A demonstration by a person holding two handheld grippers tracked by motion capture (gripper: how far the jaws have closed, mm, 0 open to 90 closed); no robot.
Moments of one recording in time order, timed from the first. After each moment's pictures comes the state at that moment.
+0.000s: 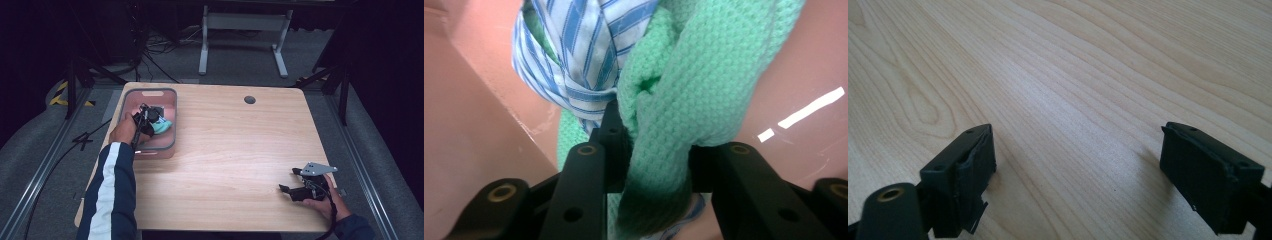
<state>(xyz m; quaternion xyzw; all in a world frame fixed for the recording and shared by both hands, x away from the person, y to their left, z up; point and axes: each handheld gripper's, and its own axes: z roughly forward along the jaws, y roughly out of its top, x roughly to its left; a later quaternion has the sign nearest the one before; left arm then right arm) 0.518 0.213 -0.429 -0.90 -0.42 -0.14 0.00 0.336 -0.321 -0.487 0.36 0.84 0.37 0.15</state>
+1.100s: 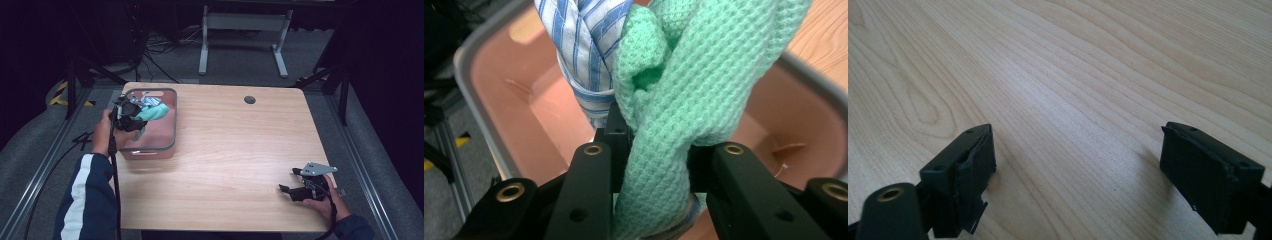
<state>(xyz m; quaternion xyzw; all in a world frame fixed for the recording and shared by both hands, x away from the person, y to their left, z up) 0.451 0.245 -0.343 -0.86 -0.40 -0.22 -0.24 0.336 -0.321 -0.487 0.36 0.84 0.37 0.15</state>
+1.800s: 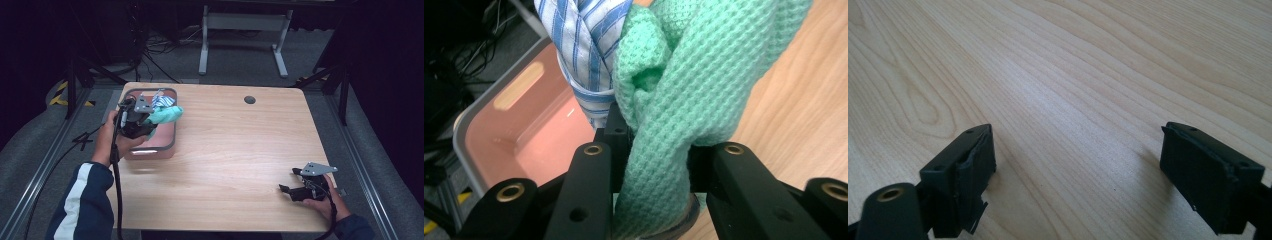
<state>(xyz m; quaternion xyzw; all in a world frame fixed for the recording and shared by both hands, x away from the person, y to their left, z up) 0.408 0.204 -0.309 -0.87 -0.32 -0.24 -0.28 0.336 -0.321 -0.487 0.36 0.84 0.37 0.15</state>
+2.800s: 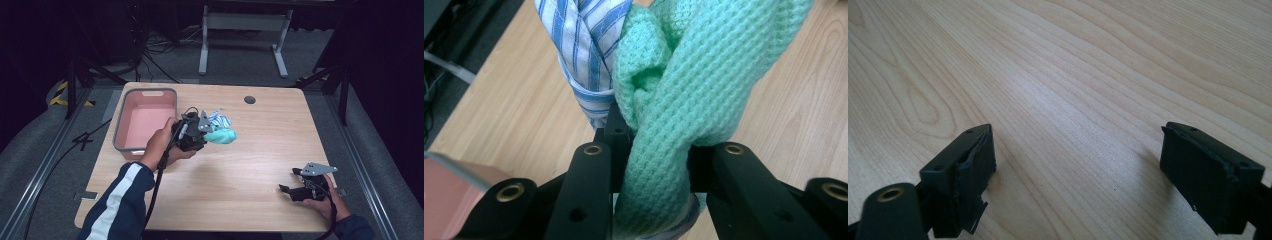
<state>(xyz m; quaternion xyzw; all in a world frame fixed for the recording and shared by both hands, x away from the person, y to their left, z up) 0.396 0.074 -0.326 -0.93 -0.16 -0.19 -0.26 0.336 -0.321 -0.487 0.36 0.84 0.37 0.15</state>
